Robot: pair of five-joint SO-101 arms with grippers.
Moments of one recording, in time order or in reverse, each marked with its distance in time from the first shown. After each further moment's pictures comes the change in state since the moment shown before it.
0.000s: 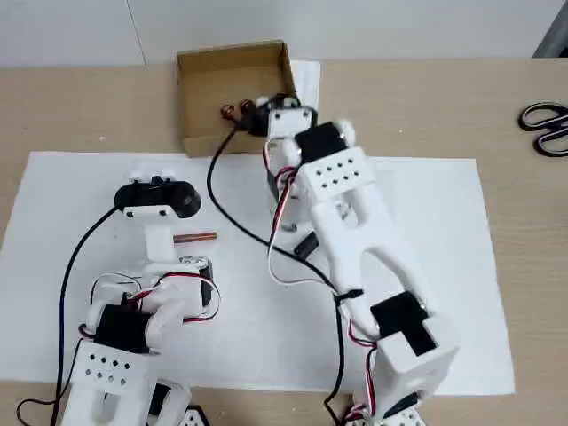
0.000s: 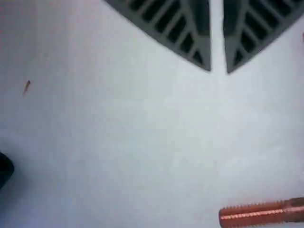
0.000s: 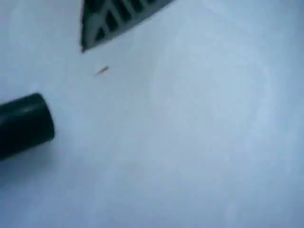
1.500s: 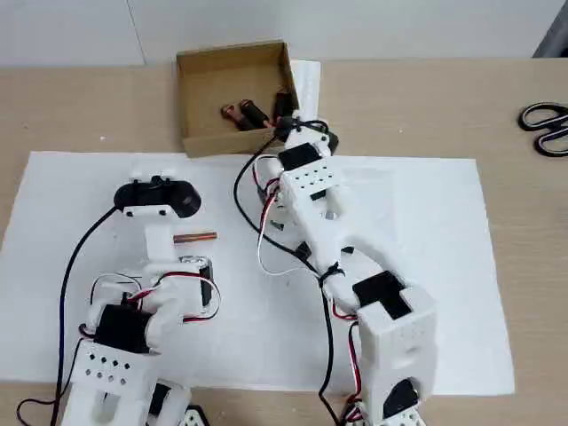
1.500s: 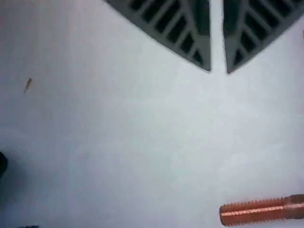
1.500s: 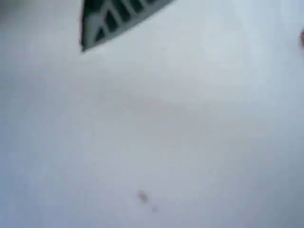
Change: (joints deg) left arm 0.0 0.0 0.0 -0.4 0.0; right arm -0.1 13.7 5.1 -20.0 -28.1
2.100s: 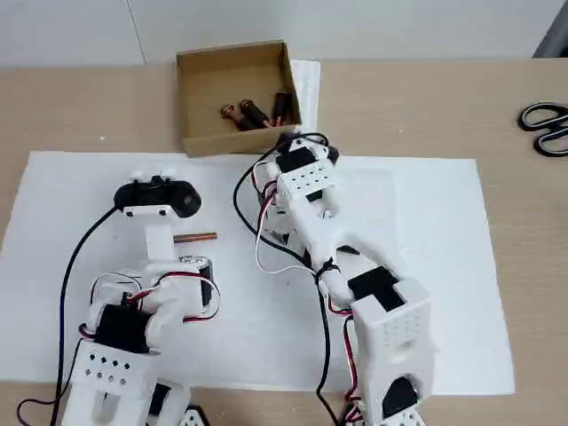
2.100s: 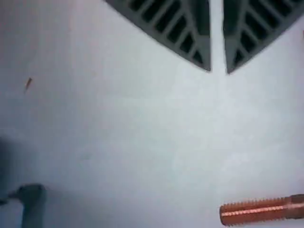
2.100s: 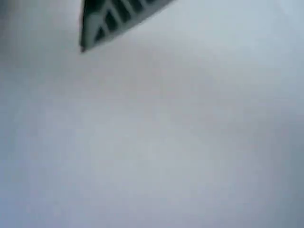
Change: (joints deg) left arm 0.0 0.0 0.0 0.0 0.0; right arm -0.4 1.9 0.1 5.0 -0.1
